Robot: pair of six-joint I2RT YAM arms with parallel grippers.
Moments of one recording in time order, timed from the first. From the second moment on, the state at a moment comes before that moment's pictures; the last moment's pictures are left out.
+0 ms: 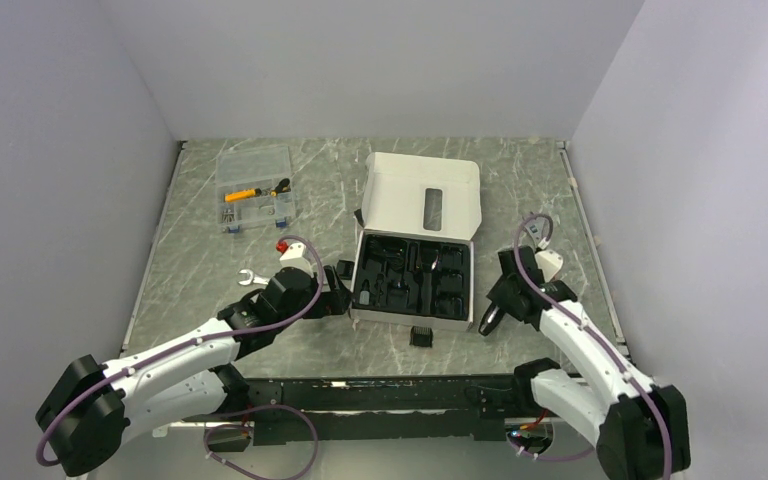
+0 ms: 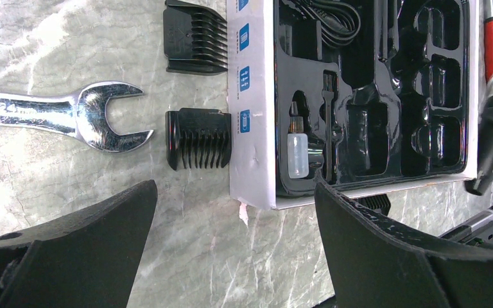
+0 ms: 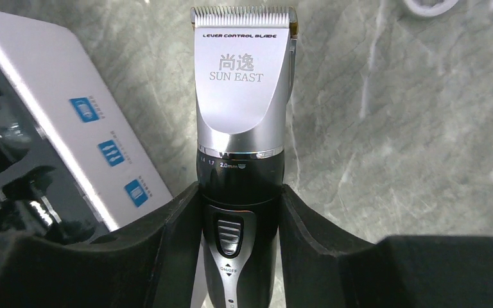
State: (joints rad) left arm -0.80 0.94 0.41 -0.07 -0.21 -0.79; right arm 0.26 0.95 0.51 -0.61 0.34 0.86
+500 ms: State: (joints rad) left arm -0.80 0.90 0.41 -0.07 -0.23 -0.79; right arm 0.70 1.04 1.00 -0.79 0.44 0.73
